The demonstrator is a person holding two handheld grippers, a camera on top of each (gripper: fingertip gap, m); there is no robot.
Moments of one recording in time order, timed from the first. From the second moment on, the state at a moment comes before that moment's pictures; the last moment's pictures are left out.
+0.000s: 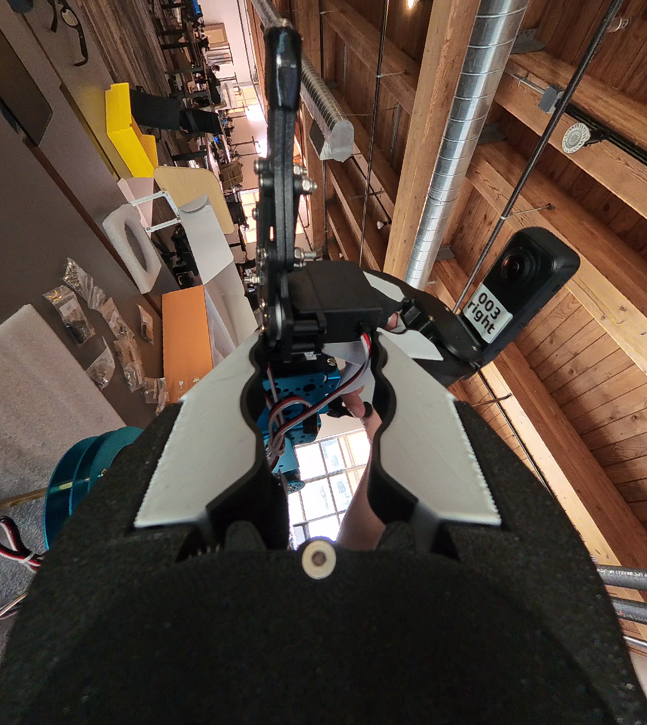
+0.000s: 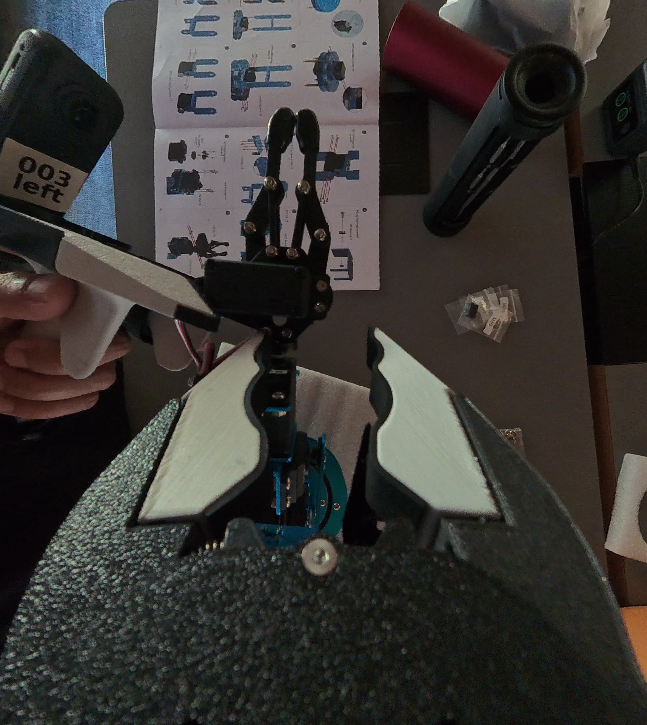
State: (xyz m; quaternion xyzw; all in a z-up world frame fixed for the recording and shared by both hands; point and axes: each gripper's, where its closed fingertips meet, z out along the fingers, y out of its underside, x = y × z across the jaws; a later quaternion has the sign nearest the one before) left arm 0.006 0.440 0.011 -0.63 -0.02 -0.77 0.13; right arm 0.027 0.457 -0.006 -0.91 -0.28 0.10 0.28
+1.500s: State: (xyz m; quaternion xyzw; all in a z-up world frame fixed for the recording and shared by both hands) left arm 0.007 0.440 0.012 -0.63 -0.02 -0.77 0.13; right arm 0.022 0.460 -0.009 -0.92 -0.28 0.09 0.27
